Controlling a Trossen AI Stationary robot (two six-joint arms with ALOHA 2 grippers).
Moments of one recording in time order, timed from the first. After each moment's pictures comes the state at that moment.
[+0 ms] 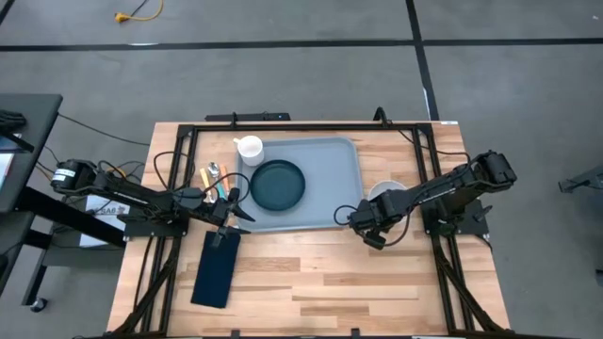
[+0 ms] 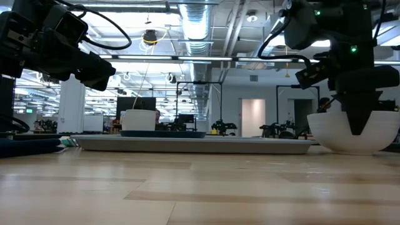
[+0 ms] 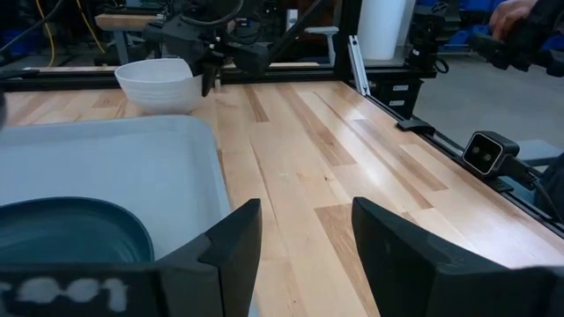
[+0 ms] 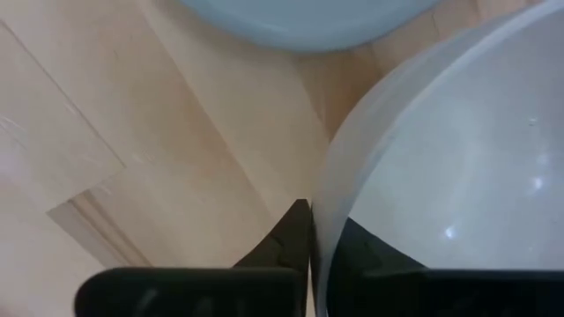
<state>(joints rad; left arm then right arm) -0.09 0.92 0.03 0.75 0.17 -0.01 0.23 1.56 0.90 -1.04 0.08 0.66</state>
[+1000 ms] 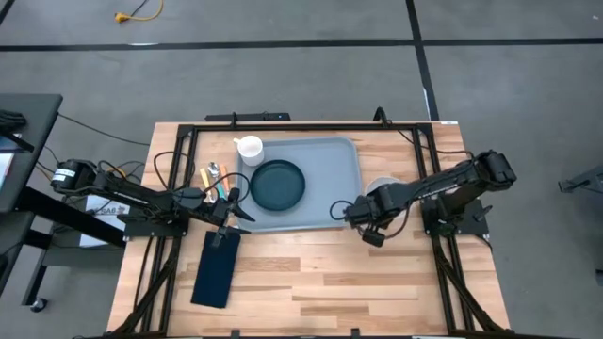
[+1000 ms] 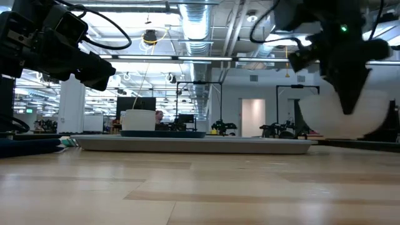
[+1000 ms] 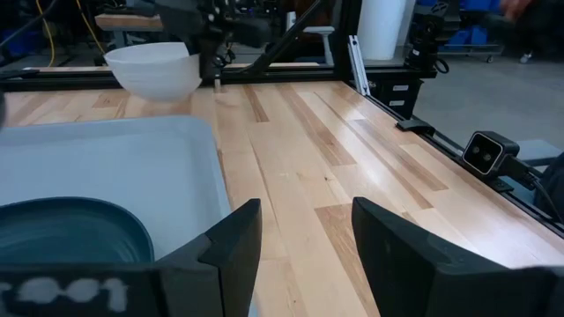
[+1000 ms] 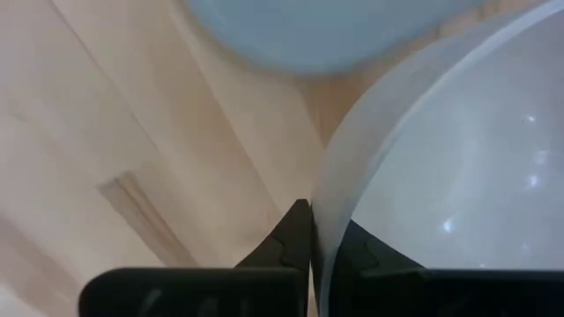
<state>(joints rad) -0.09 0.92 0.03 0.75 0.17 -0.01 0.19 1.56 1.05 -1.20 0.08 0.58</state>
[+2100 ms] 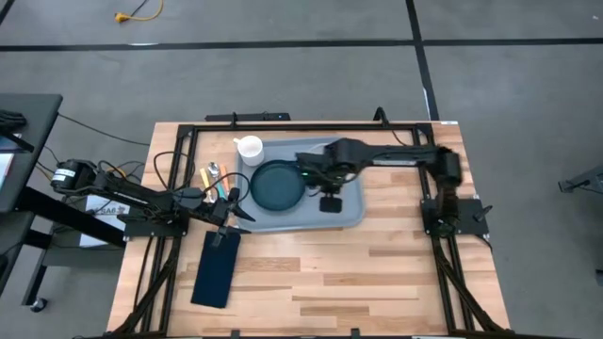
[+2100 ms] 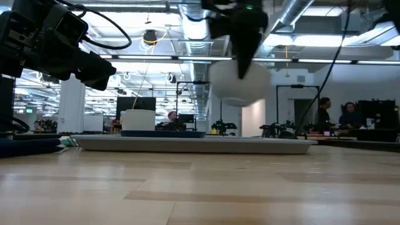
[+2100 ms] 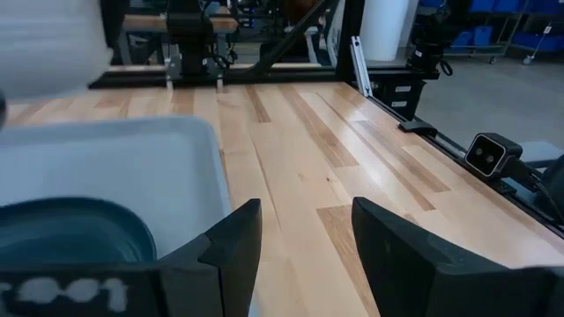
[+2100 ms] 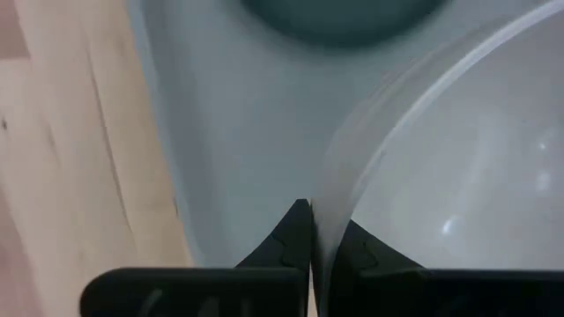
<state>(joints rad) -0.09 0.92 0.03 0.75 0.17 -0.02 -0.07 1.95 1.85 -1.34 0.08 -0.07</state>
